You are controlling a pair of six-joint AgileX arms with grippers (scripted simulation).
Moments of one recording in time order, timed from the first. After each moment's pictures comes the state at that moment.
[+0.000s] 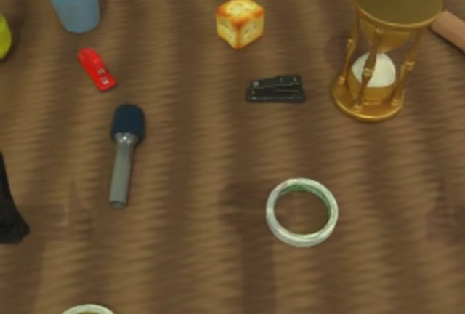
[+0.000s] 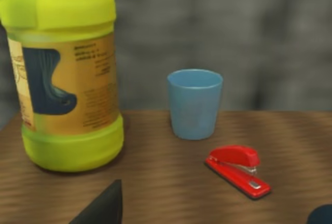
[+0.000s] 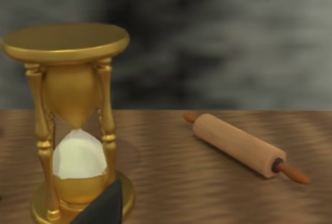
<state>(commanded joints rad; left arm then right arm) 0.00 0.00 0.00 0.00 0.00 0.00 0.00 0.00 0.00 0.00 0.00 0.00</state>
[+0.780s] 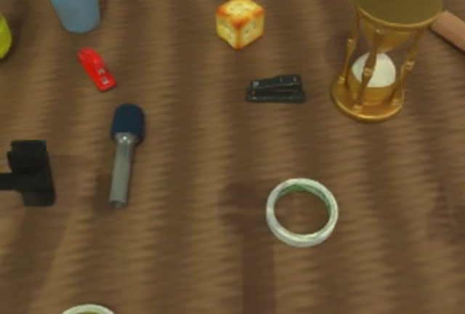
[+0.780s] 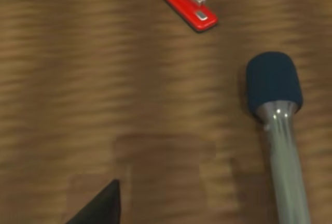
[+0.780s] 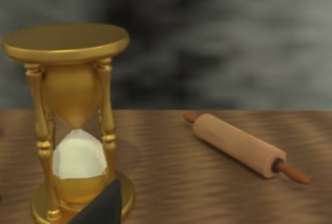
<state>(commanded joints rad) -0.15 0.67 0.49 -0.40 -0.03 -0.13 0.00 0.00 0.00 0.00 0.00 0.00</state>
